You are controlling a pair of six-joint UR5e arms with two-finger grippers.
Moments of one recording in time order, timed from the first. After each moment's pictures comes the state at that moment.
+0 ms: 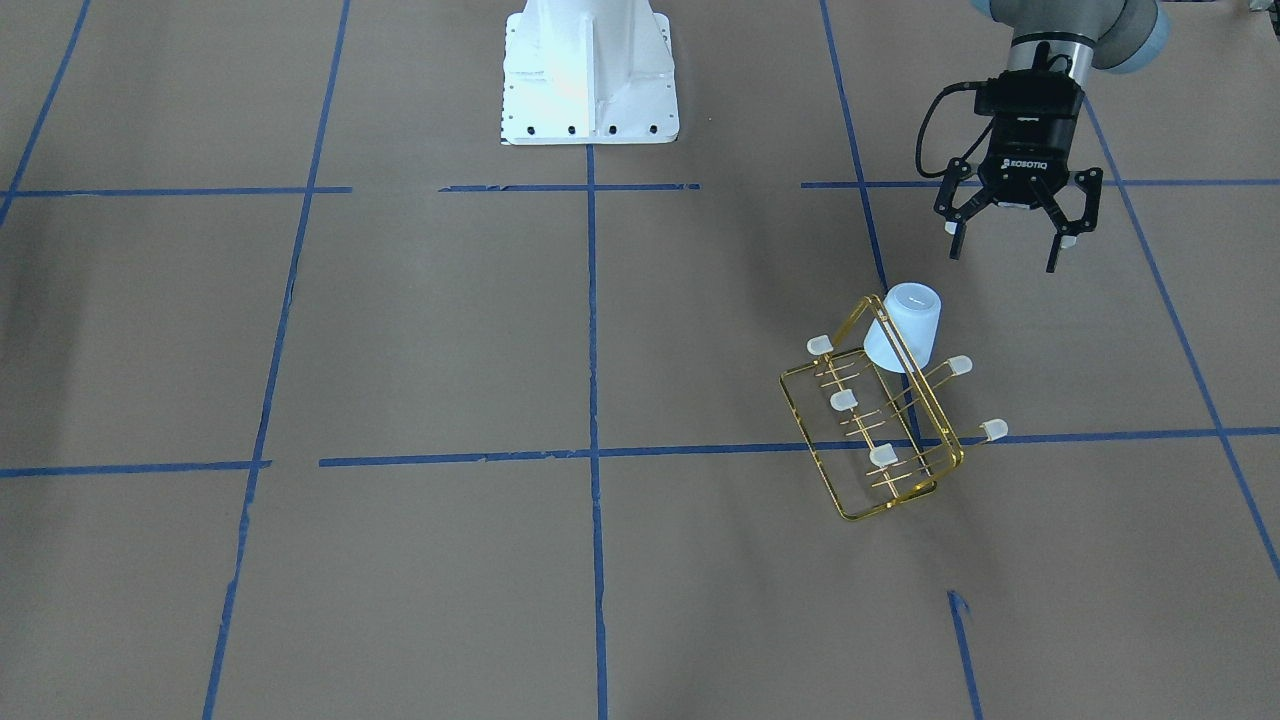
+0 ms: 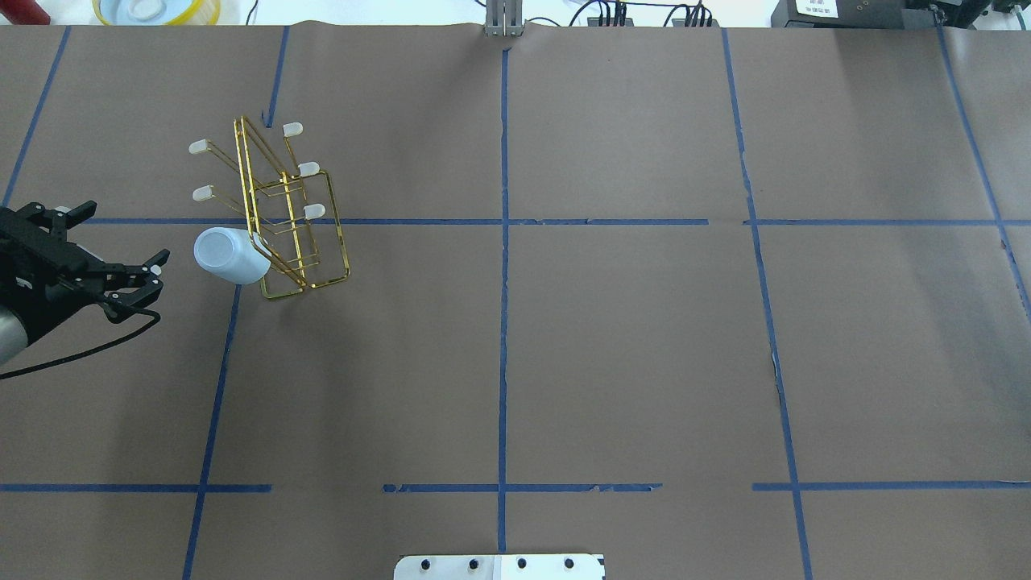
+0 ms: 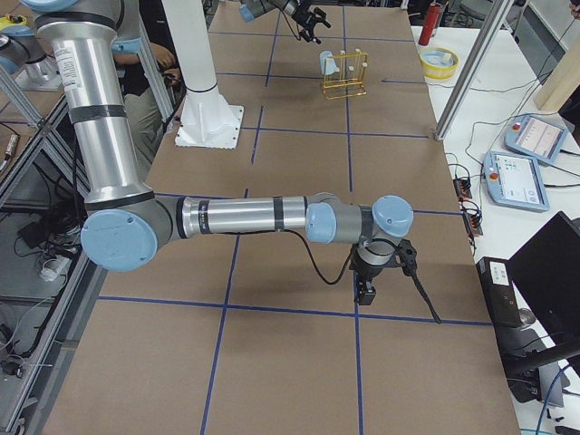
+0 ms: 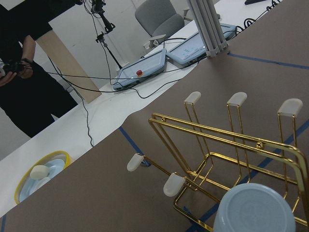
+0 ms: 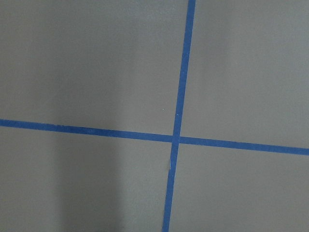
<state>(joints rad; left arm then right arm) -0.56 -1.33 -2.02 -2.62 -1.18 -0.42 1.49 -1.38 1.46 -1.67 2.30 -0.04</state>
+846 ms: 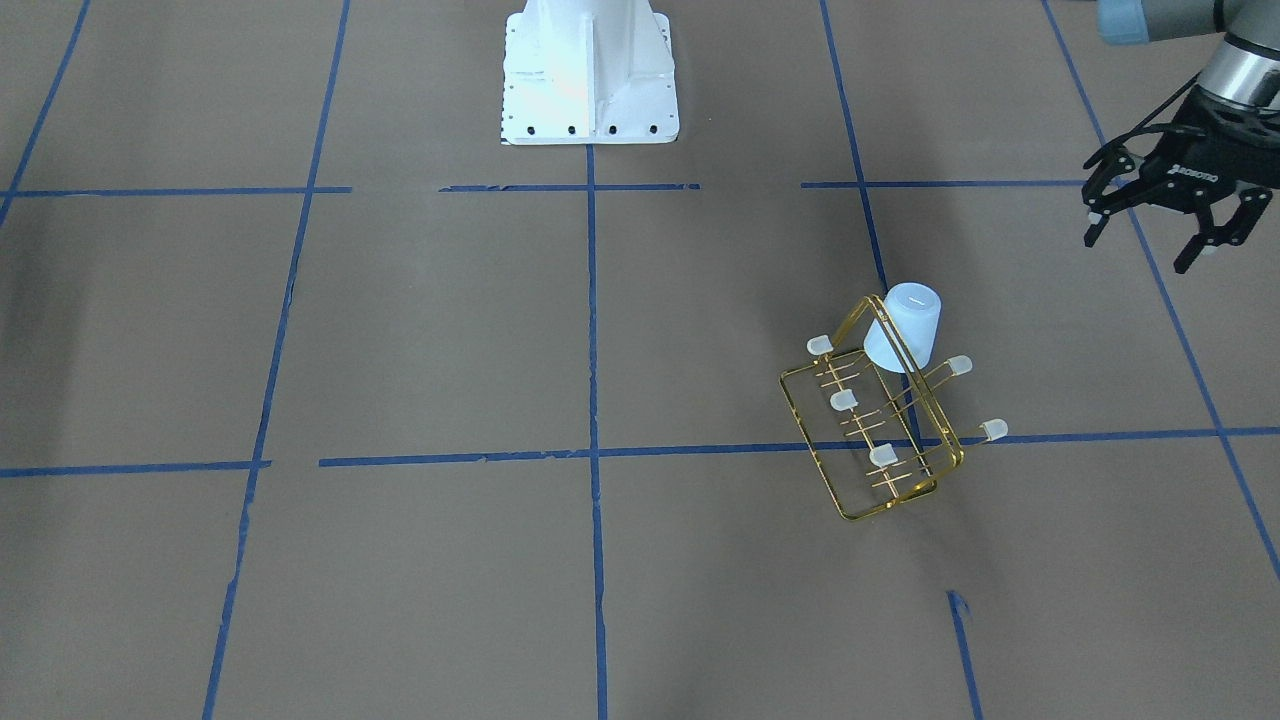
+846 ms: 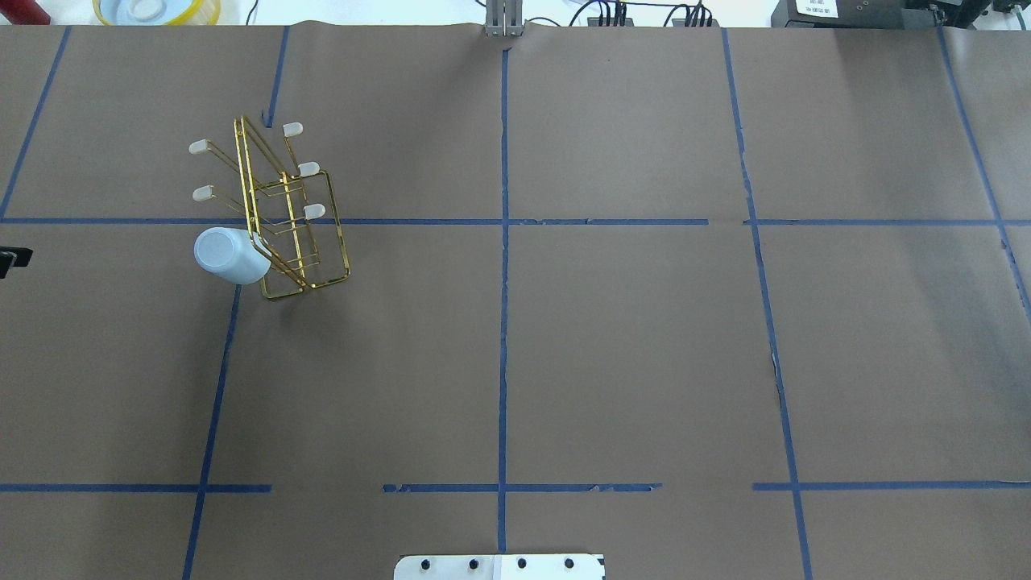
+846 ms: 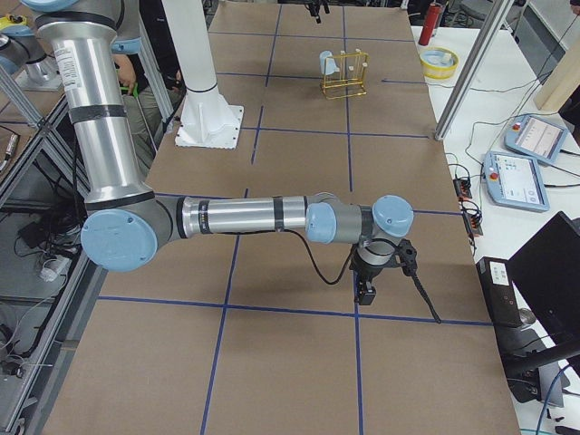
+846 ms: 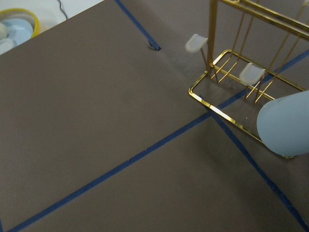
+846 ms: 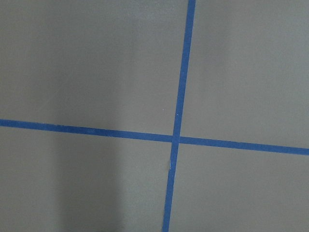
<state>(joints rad) -1.14 -1.34 -1.97 -2.20 -2.09 -0.40 1.49 -1.38 1.46 -1.67 2.30 -0.04</state>
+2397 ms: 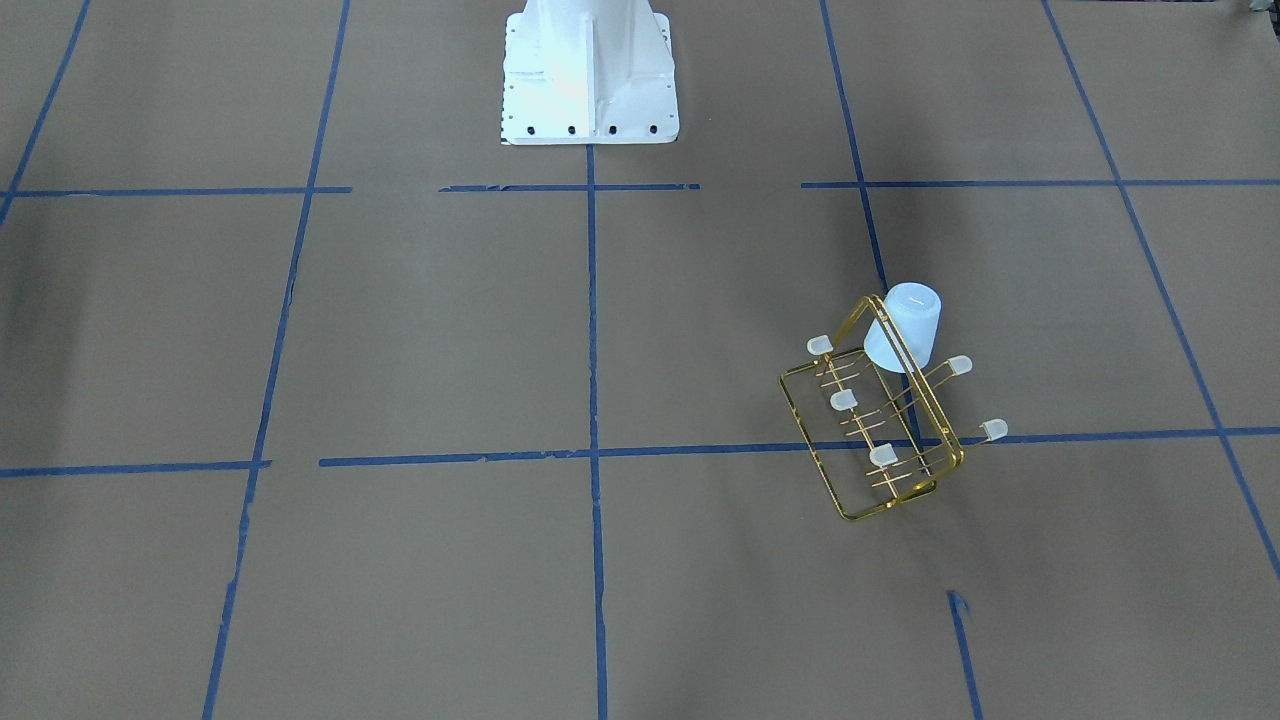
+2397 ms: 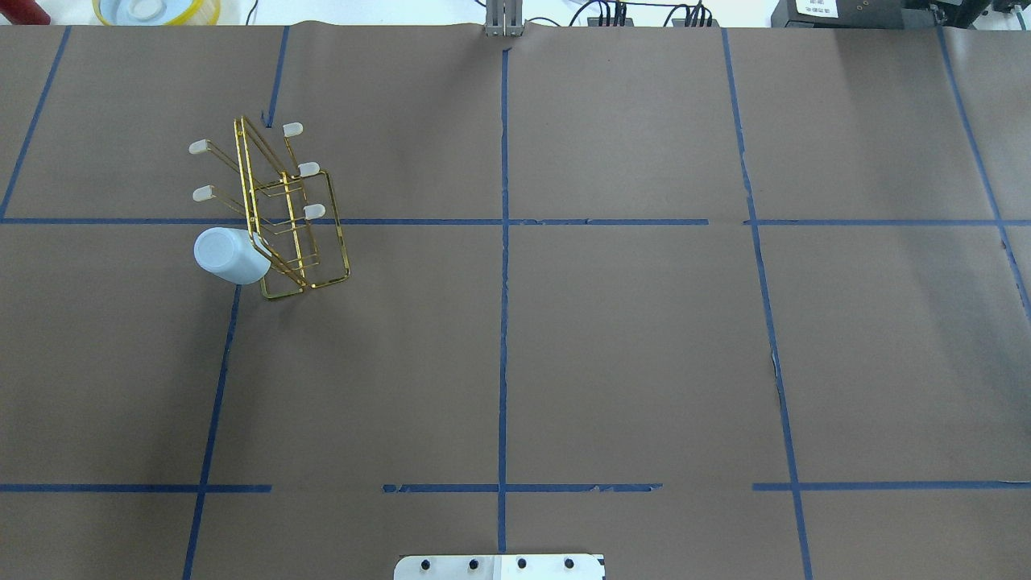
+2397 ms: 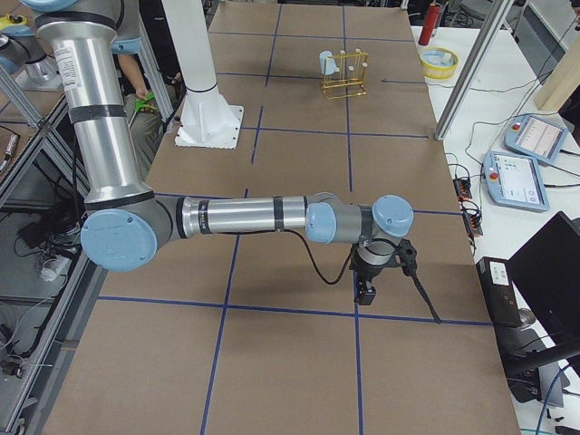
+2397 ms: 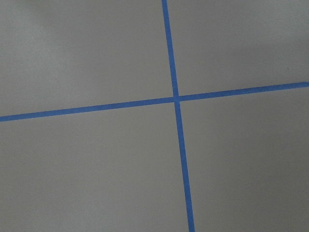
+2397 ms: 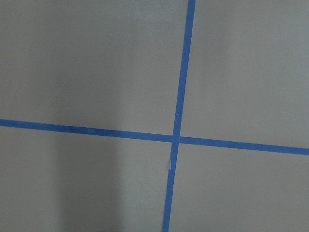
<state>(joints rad) -1.61 -1.49 -1.76 -1.59 -2.32 0.02 1.49 -1.38 1.46 -1.67 2.30 -0.04</state>
